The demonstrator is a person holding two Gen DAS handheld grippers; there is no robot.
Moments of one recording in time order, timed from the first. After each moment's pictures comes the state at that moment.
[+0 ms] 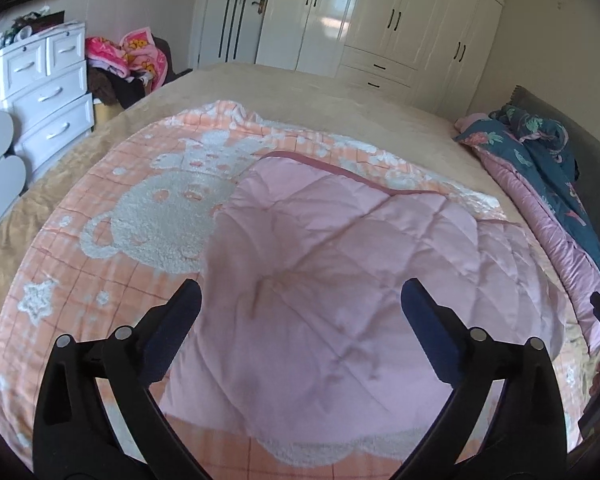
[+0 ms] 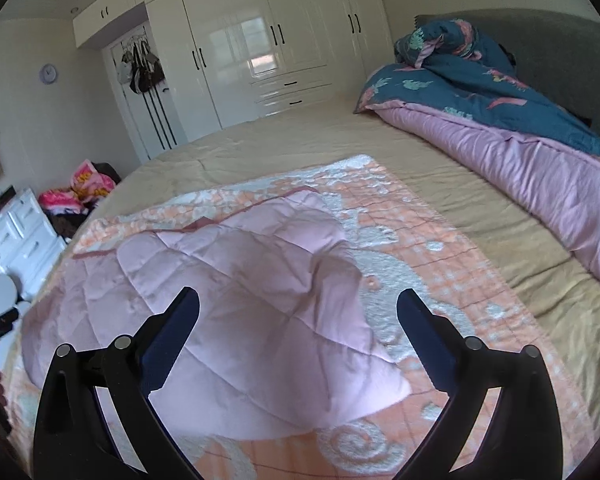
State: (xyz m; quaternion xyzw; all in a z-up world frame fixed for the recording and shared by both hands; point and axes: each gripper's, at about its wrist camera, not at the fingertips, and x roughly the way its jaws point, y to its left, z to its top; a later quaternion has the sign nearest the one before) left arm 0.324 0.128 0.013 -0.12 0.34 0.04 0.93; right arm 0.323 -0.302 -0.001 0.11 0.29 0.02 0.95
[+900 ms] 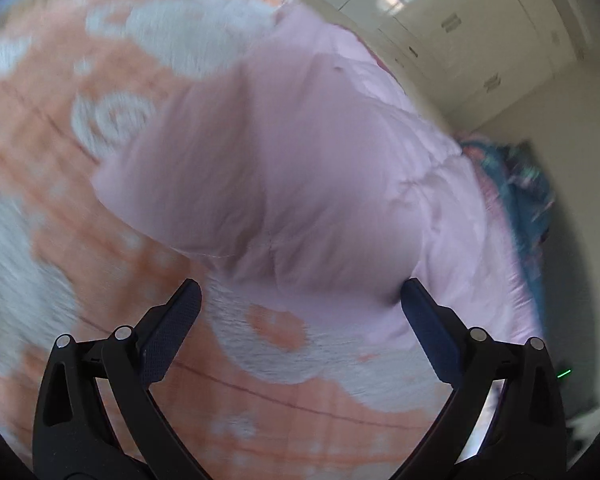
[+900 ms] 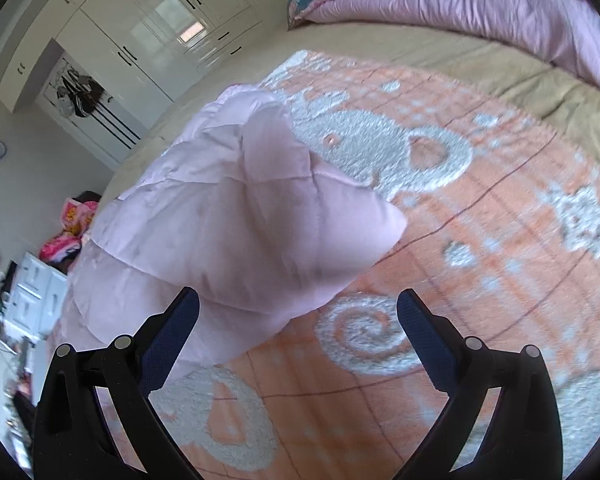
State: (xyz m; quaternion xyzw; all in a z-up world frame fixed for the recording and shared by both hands) left arm 0.288 0.153 -0.097 -0.38 0.41 -0.01 0.83; right arm 0.306 -0.321 -0.097 0.30 0.41 0.00 0.86
